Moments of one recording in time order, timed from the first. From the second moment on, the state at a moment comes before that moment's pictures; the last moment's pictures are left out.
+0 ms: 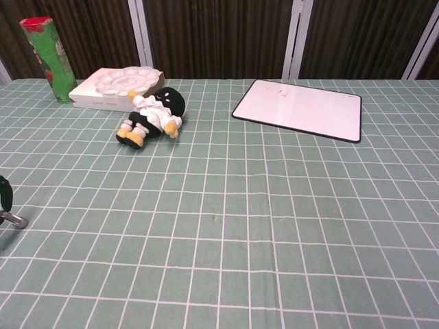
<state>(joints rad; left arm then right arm) -0.25 -1.58 0.05 -0.98 1.67 1.43 -0.13 -0.07 -1.01 -0.23 -1.66 -1.85 1.50 -0.02</state>
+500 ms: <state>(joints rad) -0.26 -1.56 0.06 -1.02 1.65 1.41 -0.12 -0.07 -1.01 -0.23 -1.66 -1.85 1.51 -0.03</state>
